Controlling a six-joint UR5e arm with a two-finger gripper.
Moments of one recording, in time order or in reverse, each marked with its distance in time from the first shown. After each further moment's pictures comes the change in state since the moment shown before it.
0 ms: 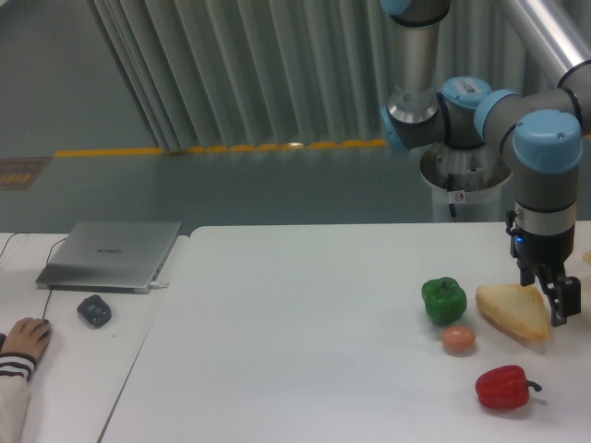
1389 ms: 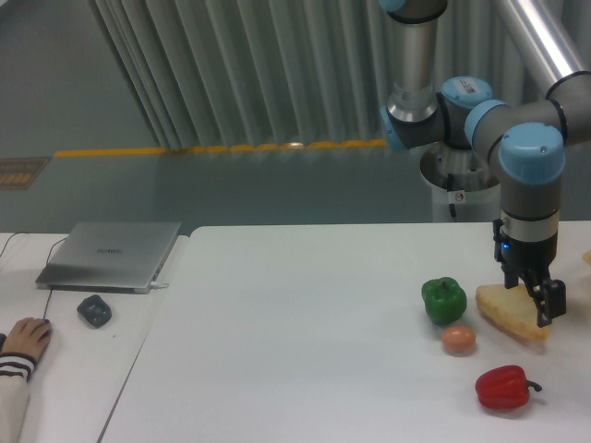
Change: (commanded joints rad) arm -0.047 0.008 -0.110 0.066 -0.003 -0.273
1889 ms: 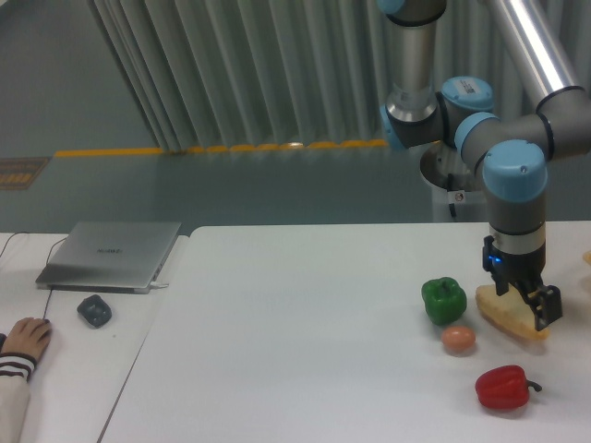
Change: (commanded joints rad) arm 0.006 -0.029 -0.014 -0.008 0.186 0.006
